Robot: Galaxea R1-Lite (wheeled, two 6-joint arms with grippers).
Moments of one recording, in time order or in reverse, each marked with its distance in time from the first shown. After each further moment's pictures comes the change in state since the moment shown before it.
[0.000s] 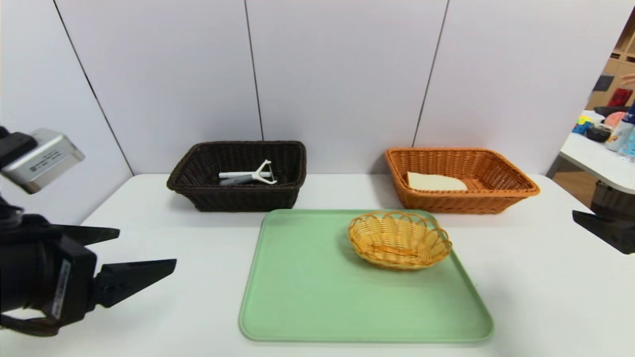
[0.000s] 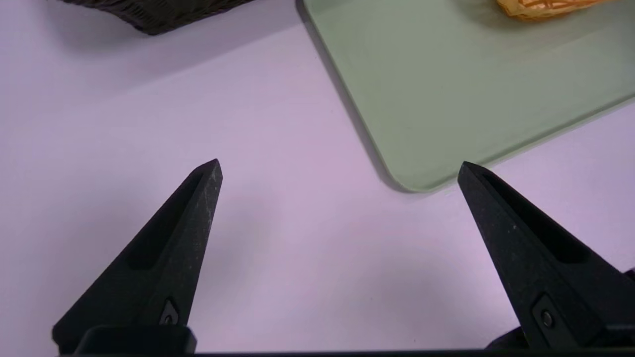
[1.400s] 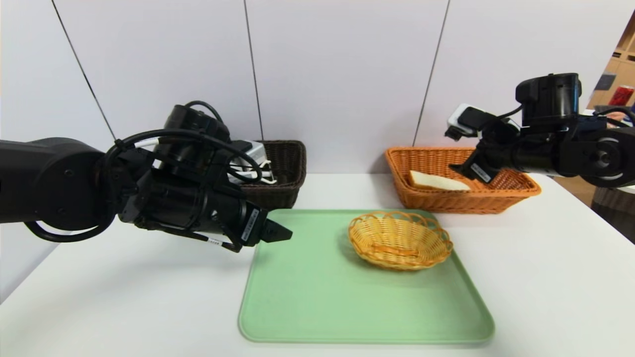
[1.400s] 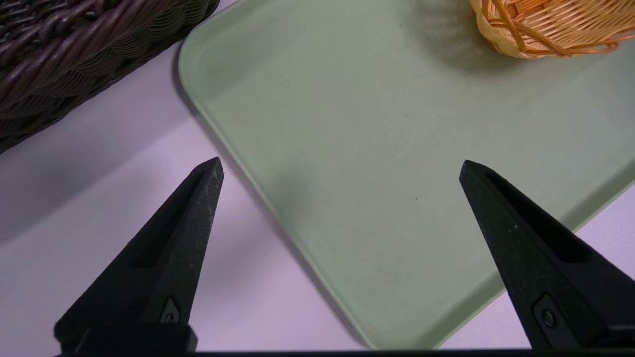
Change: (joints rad) left arm -0.001 0.626 -0.225 -0.251 -0.227 0.087; right arm 0.046 0.810 -0.503 -0.268 0.015 -0.575
